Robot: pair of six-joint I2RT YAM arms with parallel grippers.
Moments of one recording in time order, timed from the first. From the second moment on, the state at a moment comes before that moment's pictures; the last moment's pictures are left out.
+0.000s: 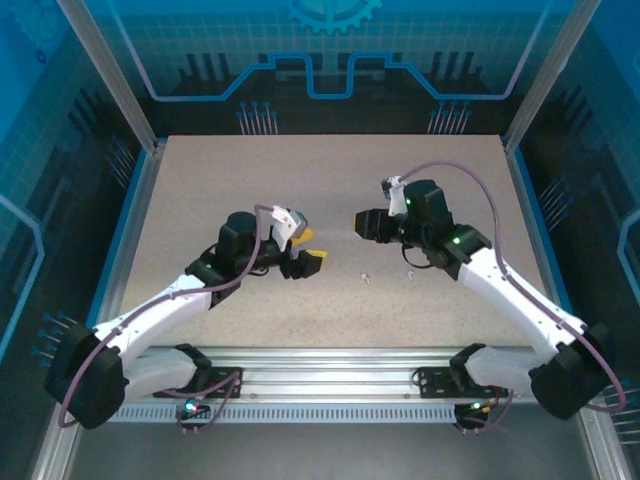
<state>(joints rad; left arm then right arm) -0.55 1.13 0.67 0.13 0.52 -0.03 0.53 1.16 1.00 -0.39 -0.24 0.52</state>
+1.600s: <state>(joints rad) -0.65 1.15 0.63 0.44 0.41 -0.01 0.78 1.06 0.84 -0.04 -0.08 0.68</state>
